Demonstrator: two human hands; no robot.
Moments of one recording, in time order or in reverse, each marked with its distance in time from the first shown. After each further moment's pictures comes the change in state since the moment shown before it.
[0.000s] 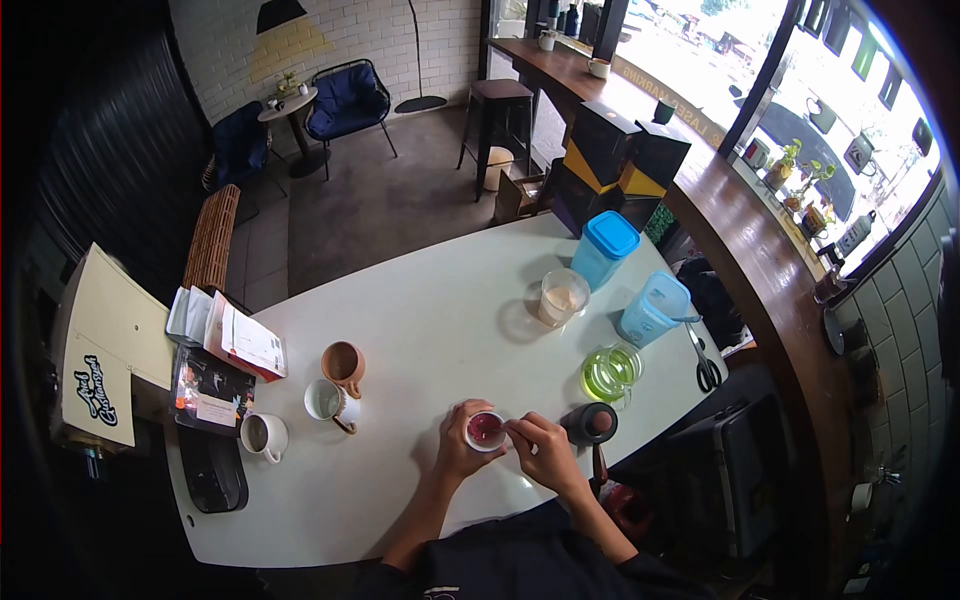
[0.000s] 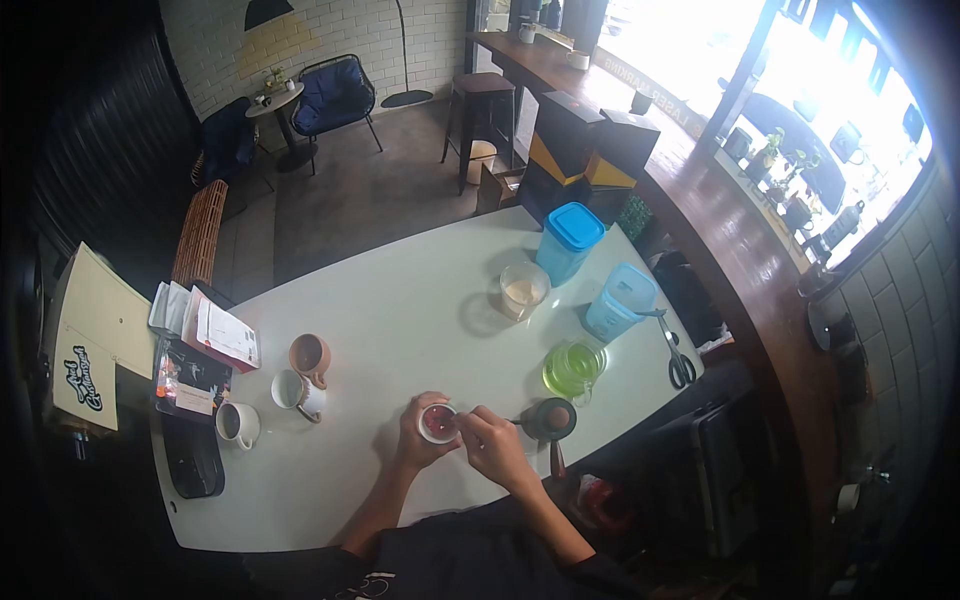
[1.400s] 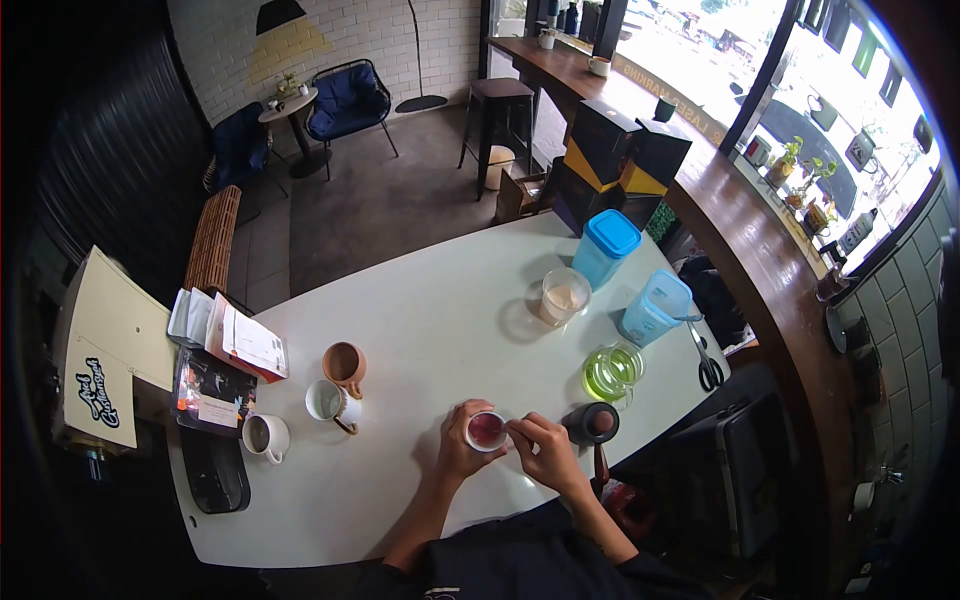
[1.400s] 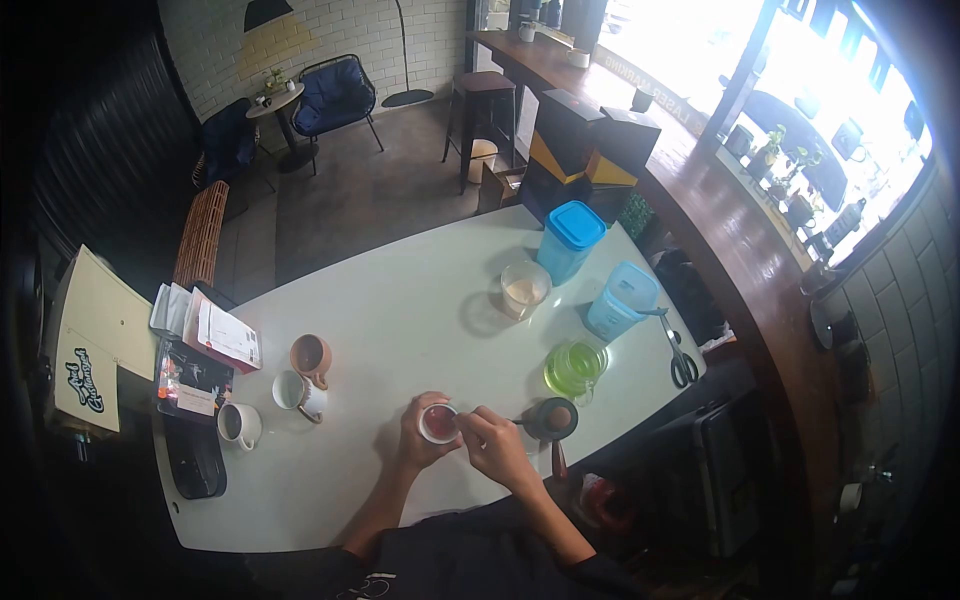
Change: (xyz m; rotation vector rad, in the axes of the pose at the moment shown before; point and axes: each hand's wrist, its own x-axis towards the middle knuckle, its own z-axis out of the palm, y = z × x) left_hand 0.000 0.000 -0.001 -0.006 0.000 -0.009; right_hand 0.000 0.003 0.002 0.039 0.010 -0.041
